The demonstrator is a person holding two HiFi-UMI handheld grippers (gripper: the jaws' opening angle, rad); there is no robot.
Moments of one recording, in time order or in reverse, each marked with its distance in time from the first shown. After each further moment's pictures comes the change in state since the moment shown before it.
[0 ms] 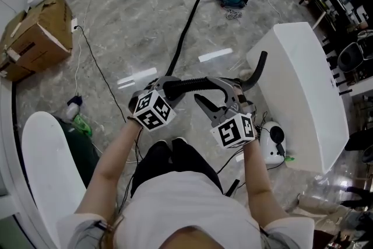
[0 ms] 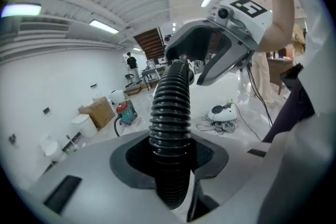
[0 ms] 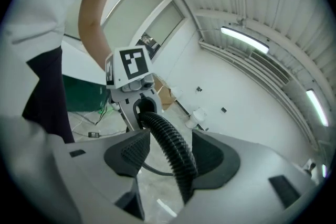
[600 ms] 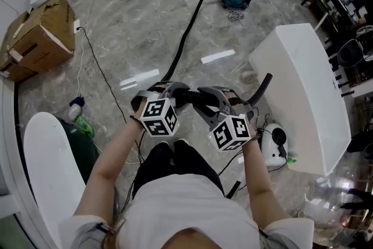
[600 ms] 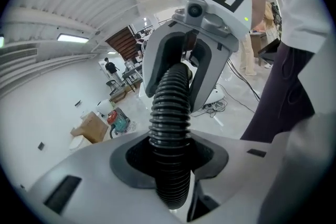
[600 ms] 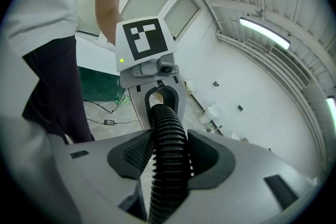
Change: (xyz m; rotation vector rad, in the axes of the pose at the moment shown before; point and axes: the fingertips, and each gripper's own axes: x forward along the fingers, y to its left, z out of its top) left arm 0.001 -0.030 0.017 0.293 0.074 -0.084; right arm 0.011 0.039 -0.016 -0.097 0.078 0.169
